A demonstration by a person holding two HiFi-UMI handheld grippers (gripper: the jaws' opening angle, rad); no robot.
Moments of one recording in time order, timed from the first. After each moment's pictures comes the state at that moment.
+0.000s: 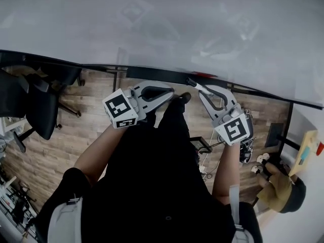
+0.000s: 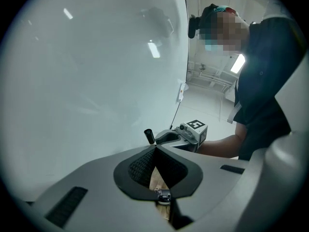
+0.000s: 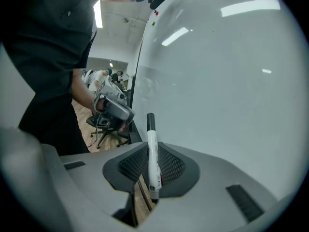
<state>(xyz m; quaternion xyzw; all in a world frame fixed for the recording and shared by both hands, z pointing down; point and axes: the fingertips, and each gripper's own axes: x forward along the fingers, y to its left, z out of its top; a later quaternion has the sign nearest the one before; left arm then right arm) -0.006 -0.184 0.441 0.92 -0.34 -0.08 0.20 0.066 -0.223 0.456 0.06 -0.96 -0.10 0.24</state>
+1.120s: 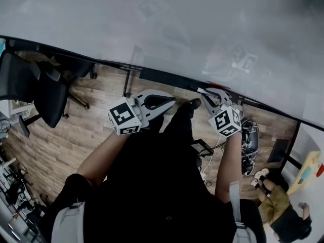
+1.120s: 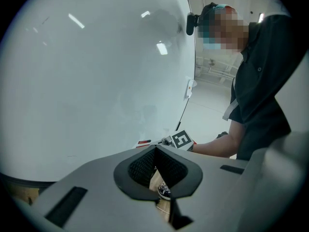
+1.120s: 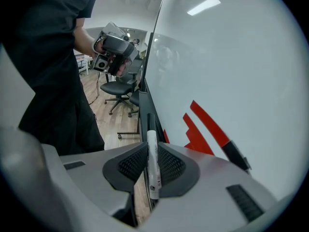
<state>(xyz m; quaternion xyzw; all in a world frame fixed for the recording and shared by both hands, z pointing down) -0.019 -0.168 0.457 0.89 -0.39 -0.06 0.22 0.067 -0.244 0.585 -0.01 -0.90 -0.14 0.41</state>
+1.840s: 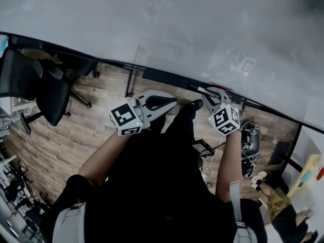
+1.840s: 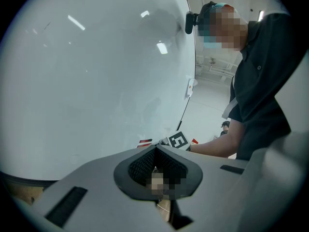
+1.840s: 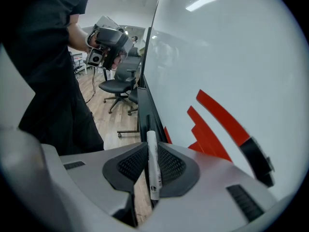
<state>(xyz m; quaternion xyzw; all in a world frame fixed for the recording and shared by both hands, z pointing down) -0.017 -0.165 0.456 0.89 -0.39 -0.05 0.22 0.064 -0.248 0.599 -0.01 -0.90 -0.13 0.43</state>
